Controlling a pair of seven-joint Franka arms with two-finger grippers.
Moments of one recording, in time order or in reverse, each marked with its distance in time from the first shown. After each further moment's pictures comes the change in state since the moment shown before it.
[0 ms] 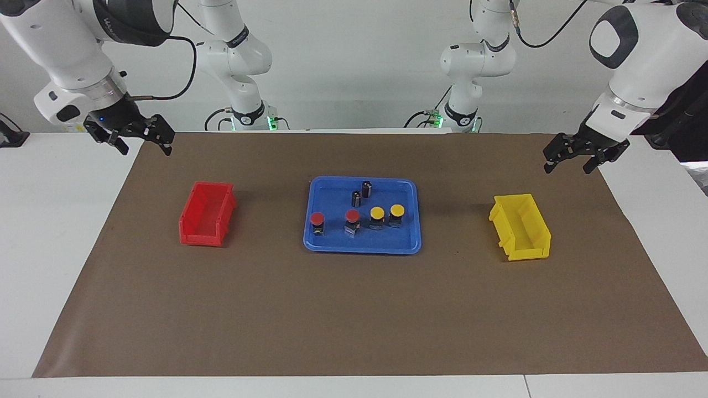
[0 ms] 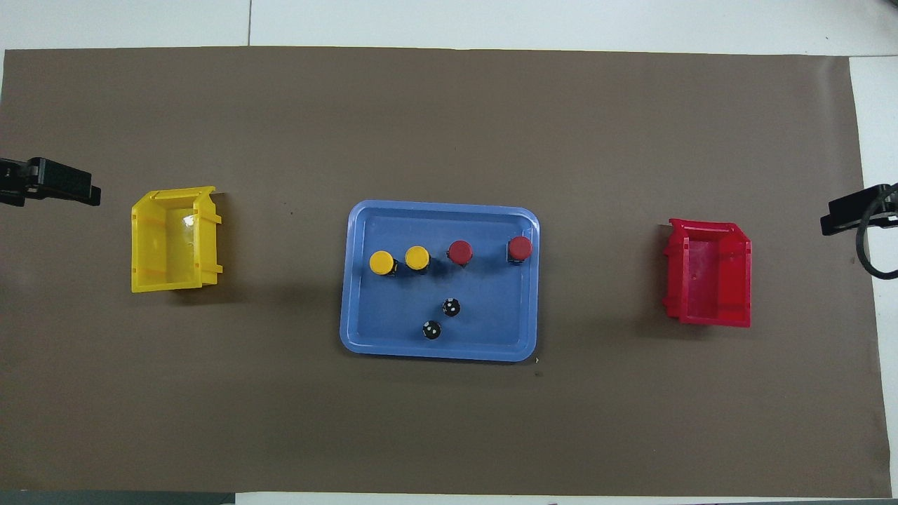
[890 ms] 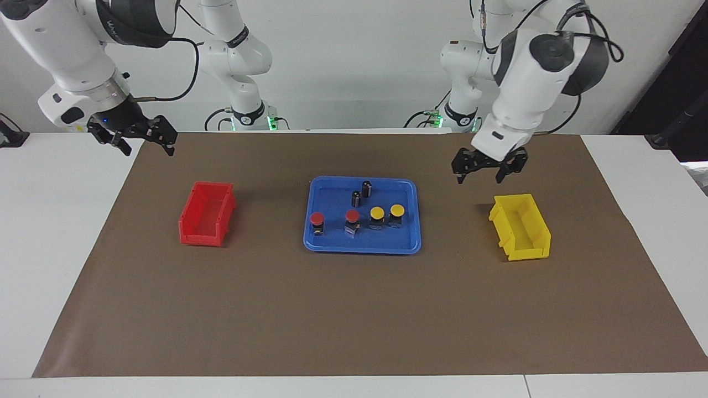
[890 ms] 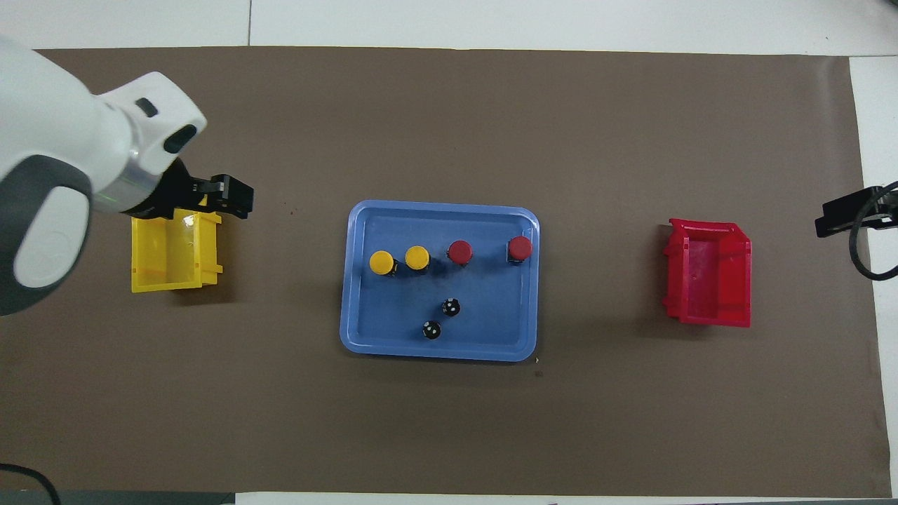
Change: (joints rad) left arm -0.204 0.008 0.023 -0.074 0.031 0.068 -0.200; right arm 0.000 0.000 0.003 -0.007 0.000 -0.001 0.000
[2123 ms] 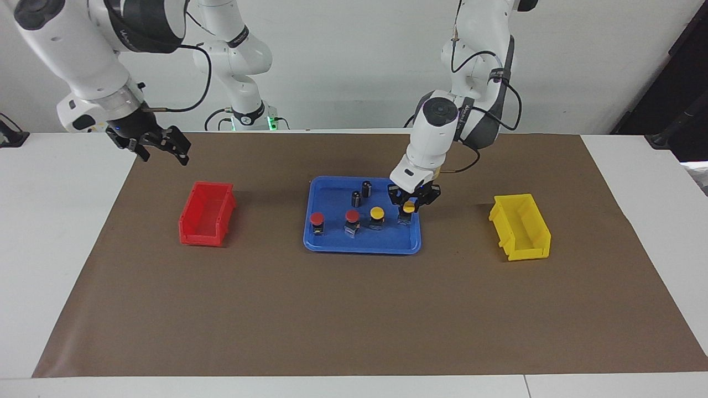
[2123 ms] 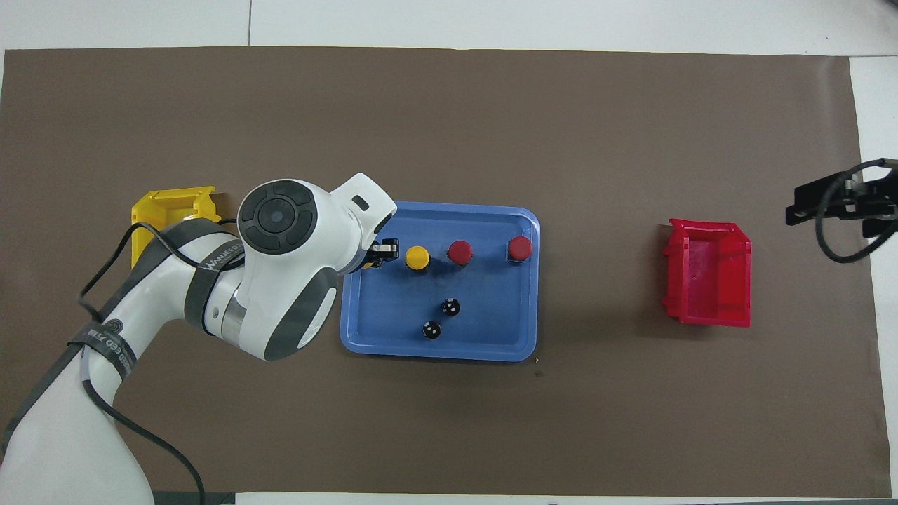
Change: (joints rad) left arm -0.286 0.148 -0.053 -0.326 -0.026 0.540 -0.311; right arm -0.020 -0.001 -0.017 -0.013 0.053 0.004 0.059
